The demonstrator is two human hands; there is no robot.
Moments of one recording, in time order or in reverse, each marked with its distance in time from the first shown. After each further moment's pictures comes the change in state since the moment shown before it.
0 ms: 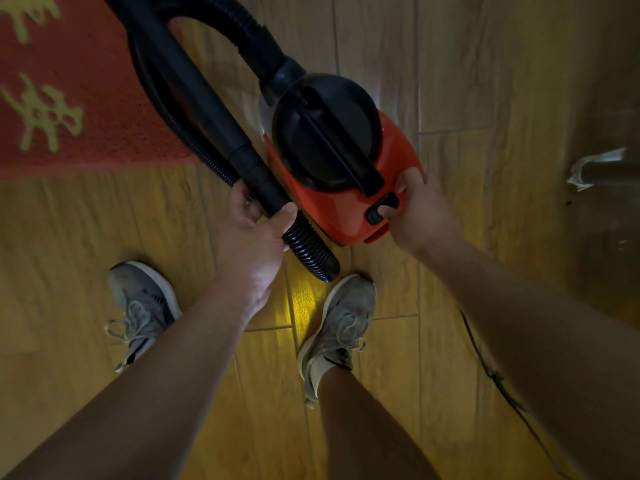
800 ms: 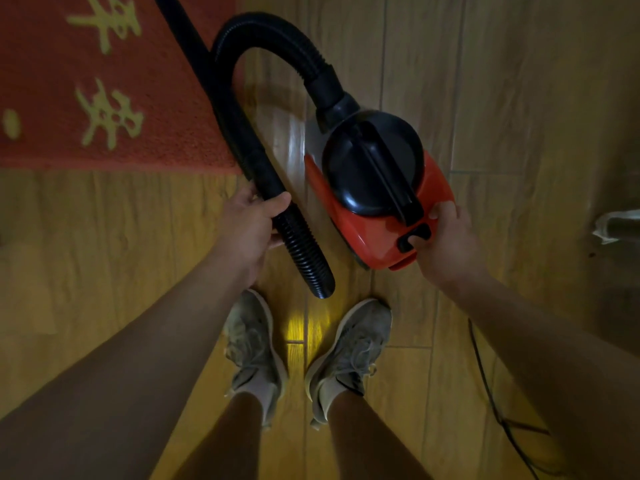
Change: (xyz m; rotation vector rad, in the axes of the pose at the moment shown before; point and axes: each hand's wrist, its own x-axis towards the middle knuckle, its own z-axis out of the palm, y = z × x) left_hand 0.048 0.016 -0.056 0.027 0.031 -0.053; right_hand -0.004 -0.007 0.004 -0.008 0.025 -0.058
